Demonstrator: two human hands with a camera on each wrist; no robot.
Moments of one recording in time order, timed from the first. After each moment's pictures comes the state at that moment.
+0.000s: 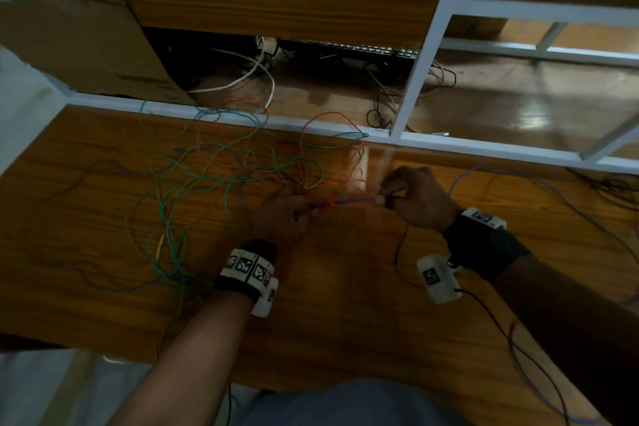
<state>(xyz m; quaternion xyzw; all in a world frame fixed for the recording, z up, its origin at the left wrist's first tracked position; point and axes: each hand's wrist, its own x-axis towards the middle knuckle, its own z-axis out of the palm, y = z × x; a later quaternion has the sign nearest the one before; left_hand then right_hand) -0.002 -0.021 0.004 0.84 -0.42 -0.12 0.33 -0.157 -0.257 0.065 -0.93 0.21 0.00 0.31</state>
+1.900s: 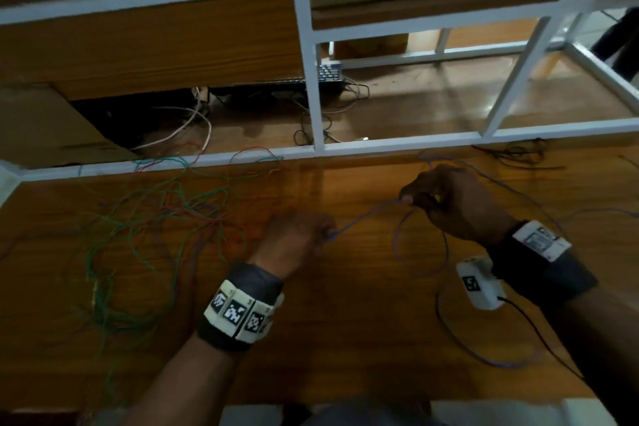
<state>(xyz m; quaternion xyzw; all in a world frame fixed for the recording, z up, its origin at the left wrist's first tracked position) -0.159 -0.106 0.125 0.77 -0.61 -0.12 0.14 -0.349 -0.331 0.121 -0.94 0.13 -0.18 0.25</state>
